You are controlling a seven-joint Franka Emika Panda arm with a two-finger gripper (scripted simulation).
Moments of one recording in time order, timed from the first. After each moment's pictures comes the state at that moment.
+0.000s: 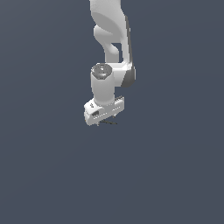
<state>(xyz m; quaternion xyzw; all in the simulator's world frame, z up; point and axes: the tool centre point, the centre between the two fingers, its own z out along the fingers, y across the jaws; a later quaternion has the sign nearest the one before) -0.036 -0.031 0.114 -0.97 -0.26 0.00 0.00</state>
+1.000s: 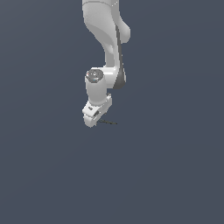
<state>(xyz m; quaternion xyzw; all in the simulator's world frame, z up) -0.081 -0.067 0.068 -0.88 -0.47 0.00 0.00</state>
